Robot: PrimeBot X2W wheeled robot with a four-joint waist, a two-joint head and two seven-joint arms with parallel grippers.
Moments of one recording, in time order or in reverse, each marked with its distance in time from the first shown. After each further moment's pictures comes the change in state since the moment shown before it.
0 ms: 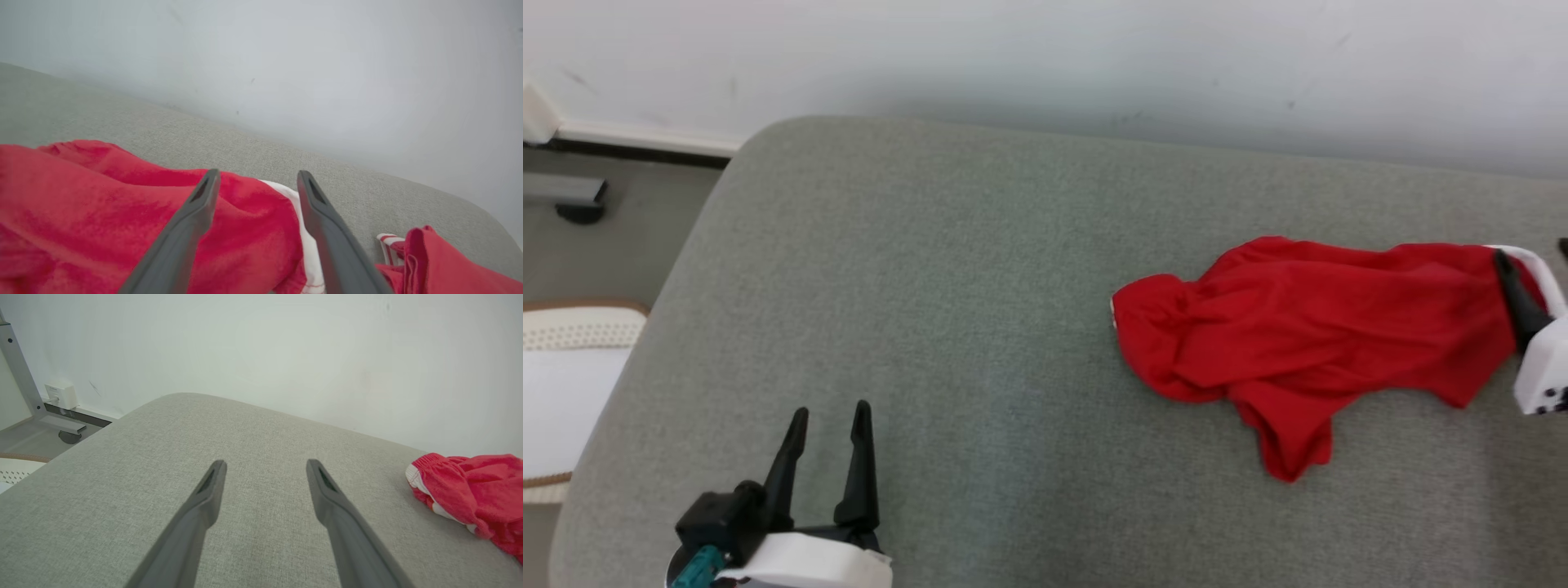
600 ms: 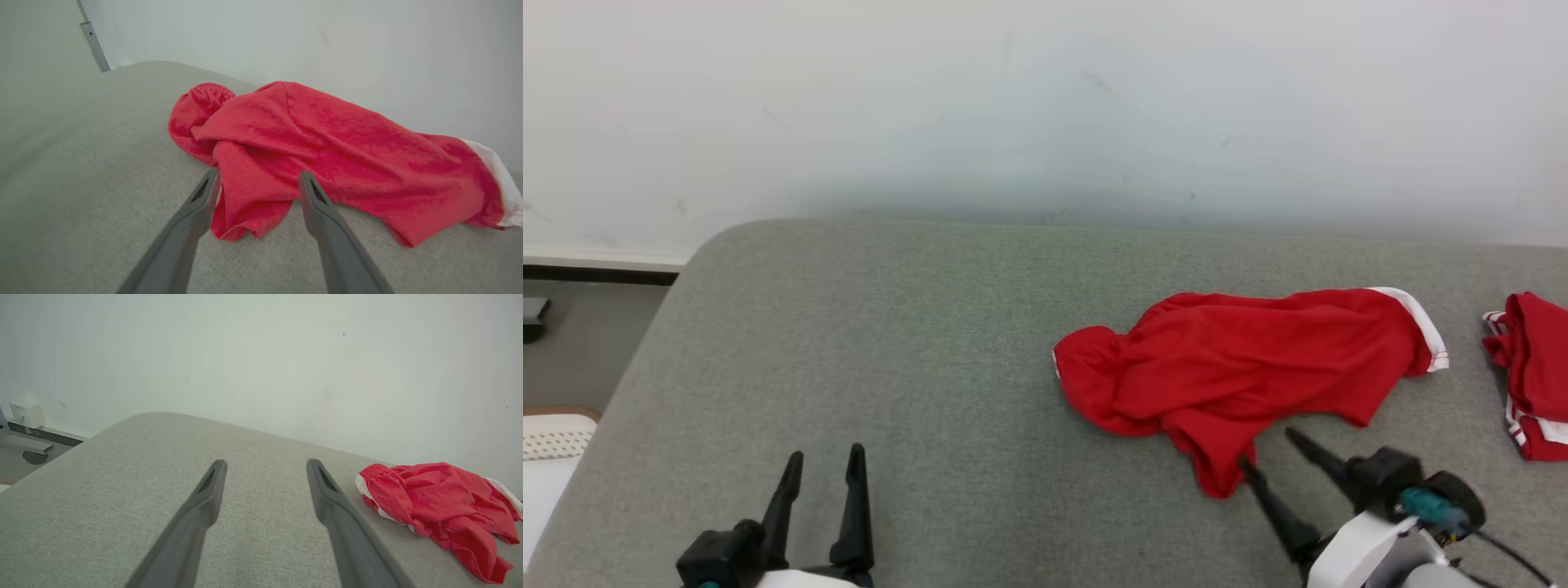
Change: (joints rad) left arm 0.076 0.000 0.015 0.008 0.008 -0.009 0.000; right arm 0.356 0.180 0.224 -0.283 -0.003 0.000 -0.167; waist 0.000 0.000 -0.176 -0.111
